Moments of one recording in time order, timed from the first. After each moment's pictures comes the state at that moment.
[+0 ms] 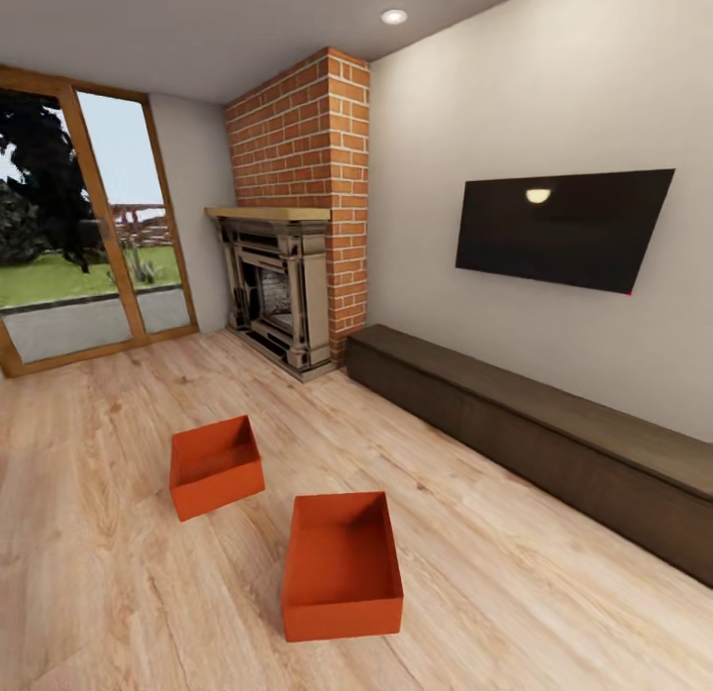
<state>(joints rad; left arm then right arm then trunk) 0.00 0.02 0.03 -0.03 0.18 -0.14 0.01 -0.08 -0.04 0.61 0.02 -0.35 -0.12 -0.08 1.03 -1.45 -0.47</state>
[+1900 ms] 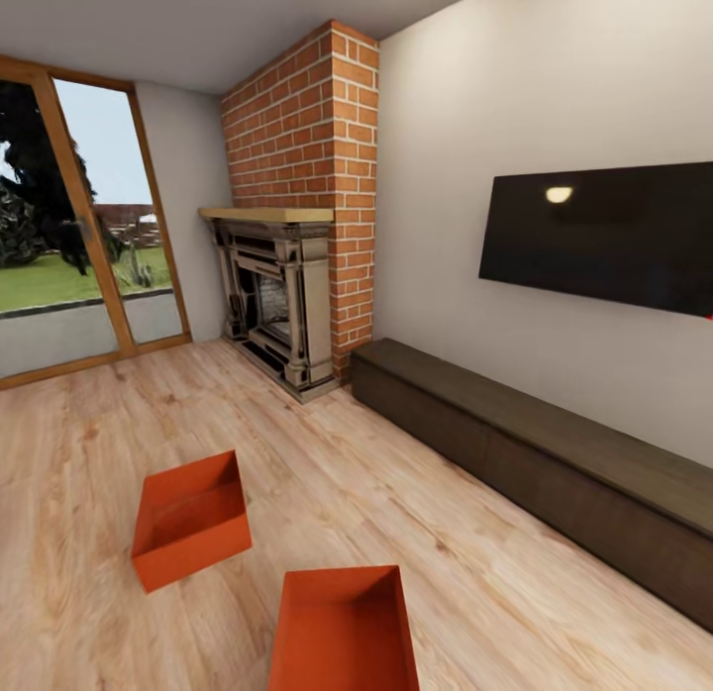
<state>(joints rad) 0.00 0.02 0.03 -0.03 0.18 -0.17 0.01 -0.08 -0.04 0.61 0.02 -0.35 -0.12 -0.08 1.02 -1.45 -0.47</state>
